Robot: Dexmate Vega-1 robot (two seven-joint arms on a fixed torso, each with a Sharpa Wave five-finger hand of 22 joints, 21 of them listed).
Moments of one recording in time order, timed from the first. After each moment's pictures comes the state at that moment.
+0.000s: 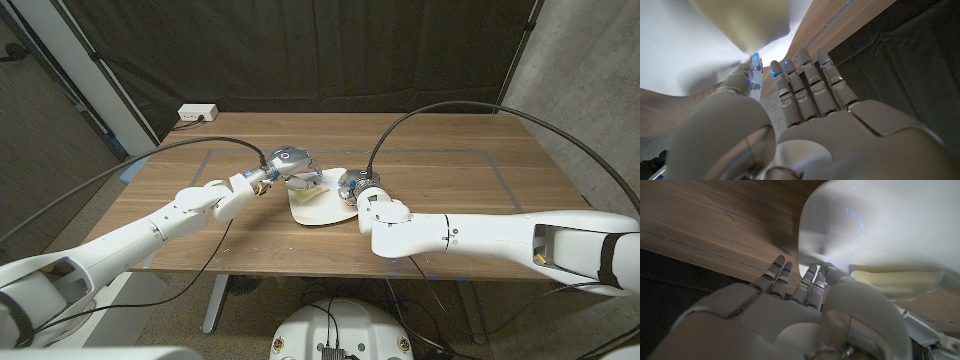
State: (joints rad) left arm 0.62 0.85 0.80 -1.54 0.90 -0.25 0.33; left_hand 0.73 -0.11 0.50 -0.06 0.22 0.87 -0.15 0.23 0.19 0.81 -0.15 0.23 0.25 0.81 -0.10 0.25 0.31 0.51 0.01 0.62 0.19; right arm -0.25 -0.58 -1.50 -1.96 -0.15 -1.29 -0.19; right_hand 0.73 0.20 0.63 0.01 0.18 0.48 -0.21 0.18 0.19 0.44 -0.22 0.20 0.18 0.21 -0.04 0.20 0.19 0.14 -0.04 0.38 0.23
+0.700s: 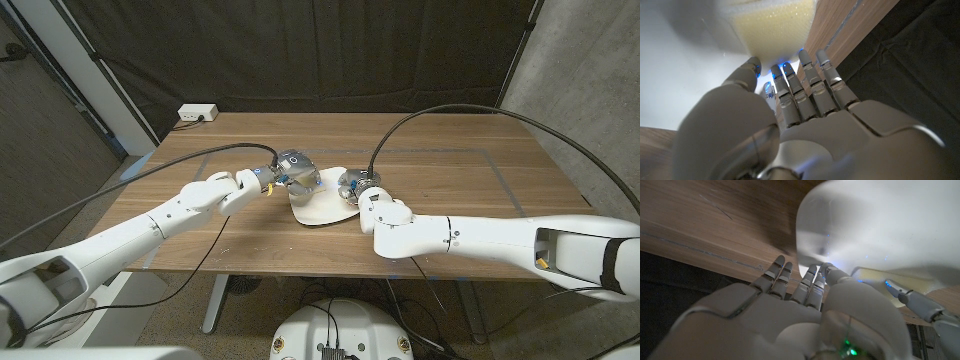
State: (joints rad) left arm 0.62 0.87 0.81 -1.65 1.08 -0.16 0.12; left_hand 0.85 -0.10 0.55 -0.13 0.21 0.88 -0.15 0.24 0.19 0.83 -0.19 0.21 0.21 0.81 -0.09 0.24 0.29 0.51 -0.01 0.61 0.19; right arm -0.28 -0.59 -1.48 -1.95 -0.20 -1.25 -0.15; right_hand 0.73 0.20 0.62 0.02 0.18 0.48 -0.20 0.18 0.19 0.43 -0.22 0.20 0.18 0.21 -0.04 0.20 0.19 0.14 -0.04 0.38 0.23
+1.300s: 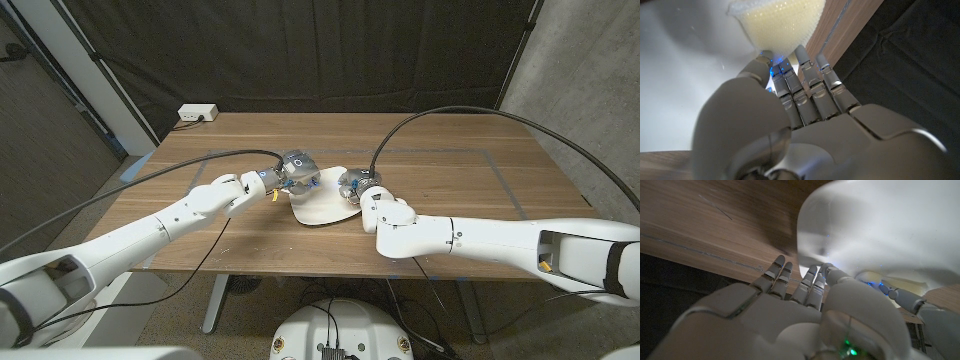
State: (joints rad) left arm 0.59 0.84 0.86 -1.60 1.18 -0.12 0.15; left_hand 1.07 -0.01 0.52 -0.16 0.17 1.11 -0.12 0.33 0.19 1.10 -0.19 0.29 0.26 1.01 -0.16 0.37 0.39 0.53 -0.04 0.63 0.20; right arm -0.30 -0.60 -1.45 -1.95 -0.24 -1.23 -0.11; right_hand 0.73 0.20 0.61 0.02 0.18 0.47 -0.20 0.18 0.19 0.43 -0.22 0.19 0.18 0.21 -0.04 0.20 0.19 0.14 -0.04 0.39 0.23
